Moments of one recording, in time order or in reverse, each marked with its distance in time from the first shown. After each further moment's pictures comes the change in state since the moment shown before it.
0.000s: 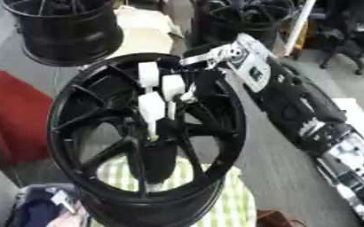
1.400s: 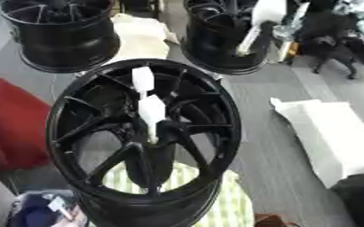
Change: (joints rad) left arm 0.023 0.001 0.019 0.006 -0.003 0.004 0.024; right arm 0.512 -0.371 -0.453 -0.447 -0.155 0.171 -0.561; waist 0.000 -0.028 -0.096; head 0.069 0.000
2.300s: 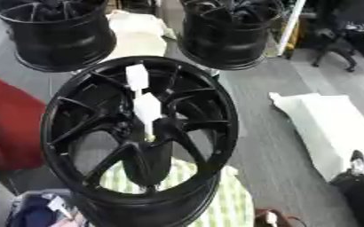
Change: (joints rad) left arm -0.019 0.009 0.005 0.001 -0.001 -0.010 0.006; right arm 0.549 0.479 -0.096 0.051 -0.256 -0.110 -0.686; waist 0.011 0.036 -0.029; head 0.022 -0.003
